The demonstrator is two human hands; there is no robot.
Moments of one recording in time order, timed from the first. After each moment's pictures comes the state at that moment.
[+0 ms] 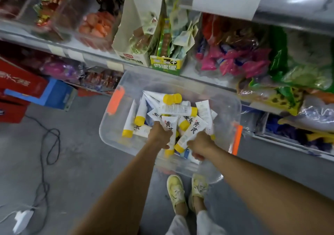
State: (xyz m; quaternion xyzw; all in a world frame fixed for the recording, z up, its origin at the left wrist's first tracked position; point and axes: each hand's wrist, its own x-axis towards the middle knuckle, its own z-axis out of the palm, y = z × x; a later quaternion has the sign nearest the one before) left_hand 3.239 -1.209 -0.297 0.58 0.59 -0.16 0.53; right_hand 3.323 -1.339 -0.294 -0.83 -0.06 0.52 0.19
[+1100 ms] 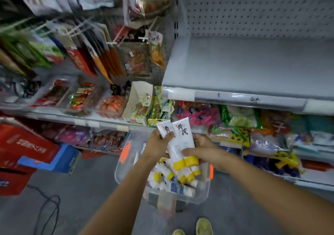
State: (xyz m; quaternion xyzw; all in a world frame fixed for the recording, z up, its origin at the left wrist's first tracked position) left_hand 3.255 -1.216 -0.064 0.68 0.38 0.05 0.63; right_hand 3.351 -1.370 -0.057 -0.73 -0.15 0.47 0.48
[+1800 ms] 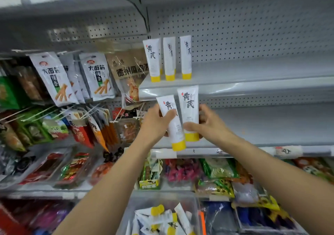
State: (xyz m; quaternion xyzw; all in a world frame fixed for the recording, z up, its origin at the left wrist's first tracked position) left_hand 3.297 -1.250 0.219 0.81 0.08 0.25 0.53; right_hand 3.371 -1.413 0.207 -0.73 -0.30 0.11 0.61
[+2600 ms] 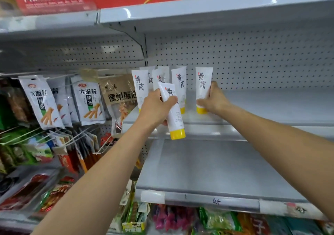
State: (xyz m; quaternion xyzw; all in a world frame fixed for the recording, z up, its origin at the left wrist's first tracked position) left_hand 3.426 -1.247 0.320 0.81 0.13 0.30 0.49; right_hand 3.587 -1.379 0.312 -0.83 -0.28 -0.08 0.47
